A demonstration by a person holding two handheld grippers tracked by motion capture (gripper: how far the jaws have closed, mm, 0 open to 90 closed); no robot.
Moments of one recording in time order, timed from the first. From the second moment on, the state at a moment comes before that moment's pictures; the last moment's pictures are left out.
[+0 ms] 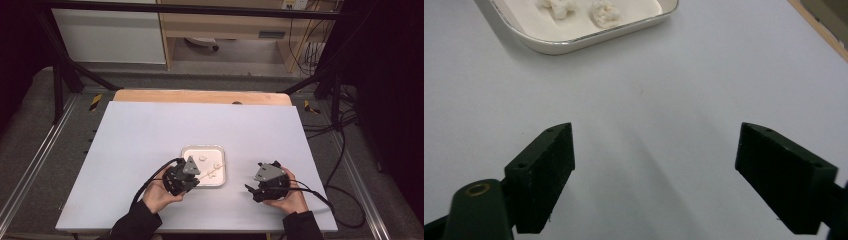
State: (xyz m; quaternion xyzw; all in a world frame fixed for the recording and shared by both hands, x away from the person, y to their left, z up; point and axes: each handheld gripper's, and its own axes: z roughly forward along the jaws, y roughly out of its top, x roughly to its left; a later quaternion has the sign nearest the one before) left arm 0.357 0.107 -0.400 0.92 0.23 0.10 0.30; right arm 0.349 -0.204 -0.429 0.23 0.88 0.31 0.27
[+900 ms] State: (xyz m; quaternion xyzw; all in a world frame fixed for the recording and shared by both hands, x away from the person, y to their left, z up) left arm 0.335 0.180 -0.416 0.85 0.32 0.14 0.39; right arm 0.361 -0.176 -0.410 0.34 0.84 0.38 0.17
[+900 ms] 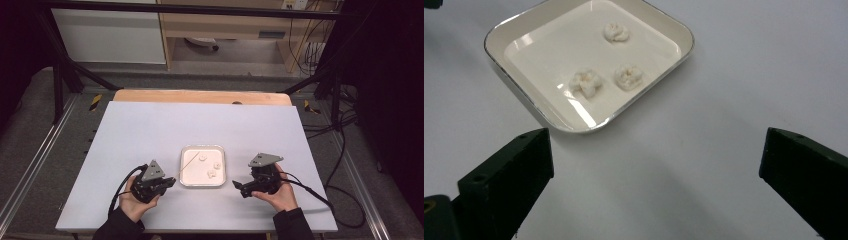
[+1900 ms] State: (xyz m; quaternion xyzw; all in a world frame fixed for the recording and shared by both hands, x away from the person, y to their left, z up) left arm 0.335 0.187 -0.420 0.83 0.33 0.14 0.42; right arm 0.394 -0.113 -0.428 0.35 0.83 0.42 0.09
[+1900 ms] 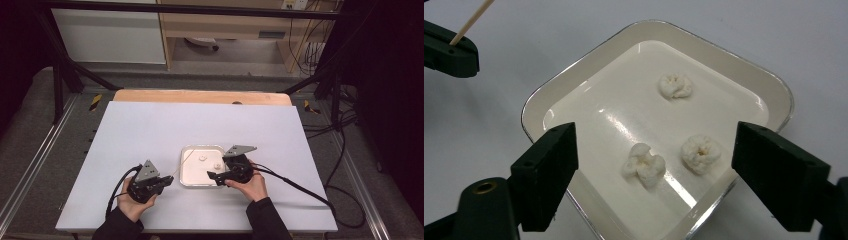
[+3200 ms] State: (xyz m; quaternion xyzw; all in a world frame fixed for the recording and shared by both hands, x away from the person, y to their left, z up) left arm 0.330 0.185 -0.423 0.82 0.34 0.15 0.44; right arm 0.392 -0.100 -0.434 0.35 0.83 0.43 0.09
